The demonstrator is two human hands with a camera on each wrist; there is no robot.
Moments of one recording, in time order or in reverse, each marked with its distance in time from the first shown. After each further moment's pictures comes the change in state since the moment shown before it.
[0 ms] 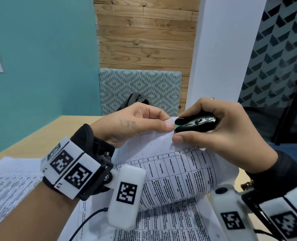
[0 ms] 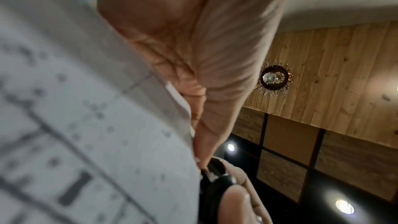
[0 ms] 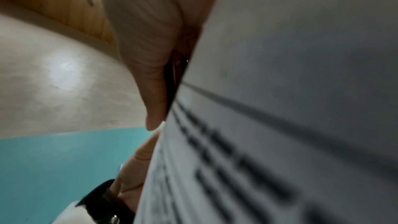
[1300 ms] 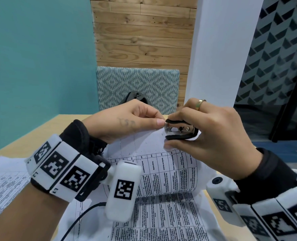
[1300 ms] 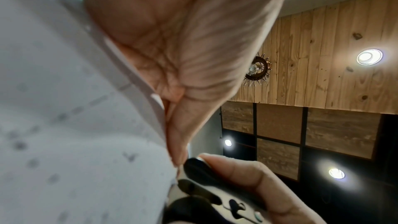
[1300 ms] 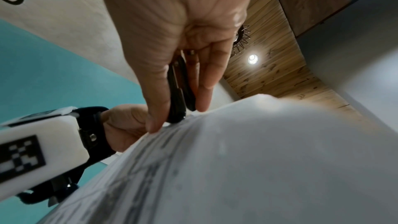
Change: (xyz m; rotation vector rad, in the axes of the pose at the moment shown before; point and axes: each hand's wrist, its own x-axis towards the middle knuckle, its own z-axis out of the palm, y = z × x) left_hand 0.002 -0.003 -0.010 0.233 -0.054 0.022; right_hand -0.004 -0.002 0.010 -0.653 -0.021 -0.283
